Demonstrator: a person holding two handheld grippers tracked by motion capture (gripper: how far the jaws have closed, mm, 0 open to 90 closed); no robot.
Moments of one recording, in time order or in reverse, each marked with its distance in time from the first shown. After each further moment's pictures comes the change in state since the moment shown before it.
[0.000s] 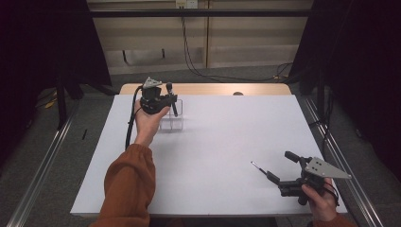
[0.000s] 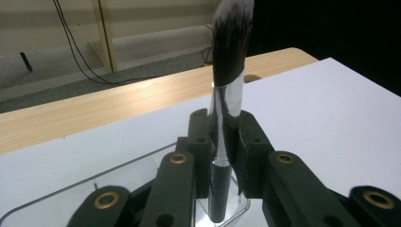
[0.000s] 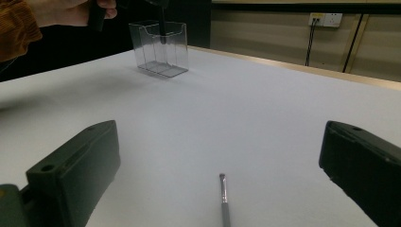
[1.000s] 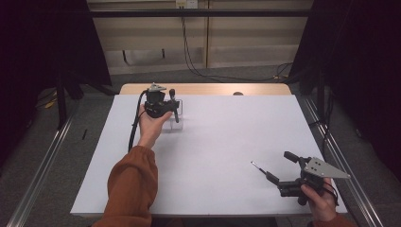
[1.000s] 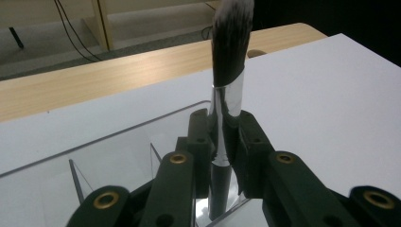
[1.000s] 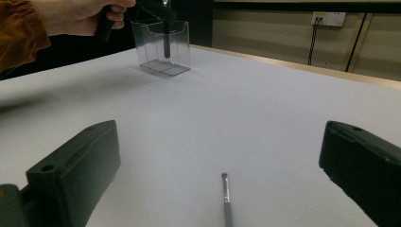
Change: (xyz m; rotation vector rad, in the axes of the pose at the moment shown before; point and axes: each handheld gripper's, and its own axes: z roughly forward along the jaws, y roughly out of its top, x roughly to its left) left arm 0.004 -0.017 0.017 0.083 -0.002 -0.020; right arm 0.001 0.000 0.001 0.004 0.007 -0.002
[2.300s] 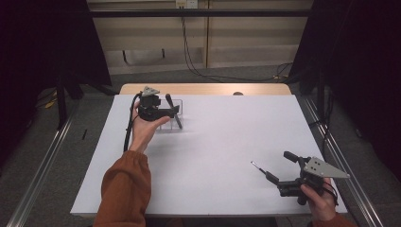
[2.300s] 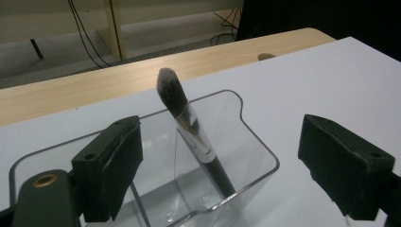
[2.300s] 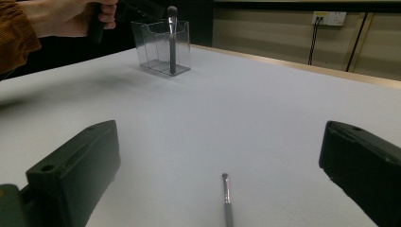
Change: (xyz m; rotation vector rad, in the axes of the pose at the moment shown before) left arm 0.006 -0.011 -0.020 -0.056 0.034 0.022; right arm 0.000 0.000 0.001 0.000 0.003 -0.002
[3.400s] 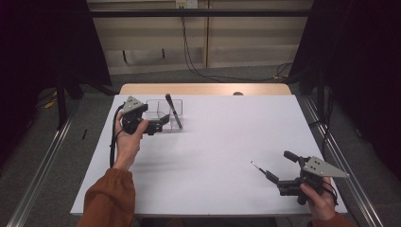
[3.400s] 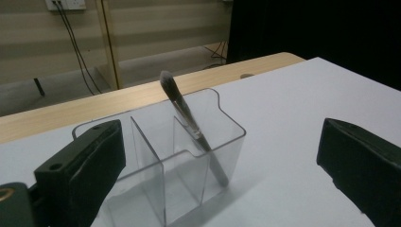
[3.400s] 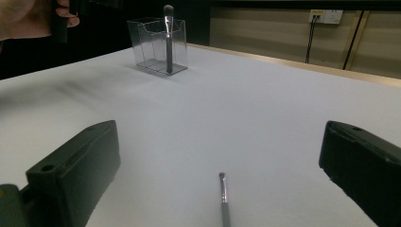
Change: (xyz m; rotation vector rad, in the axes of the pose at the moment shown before) left arm -0.003 -0.027 -0.061 -0.135 -0.039 0.062; right arm -0.001 0.000 0.001 0.004 -0.012 0.005
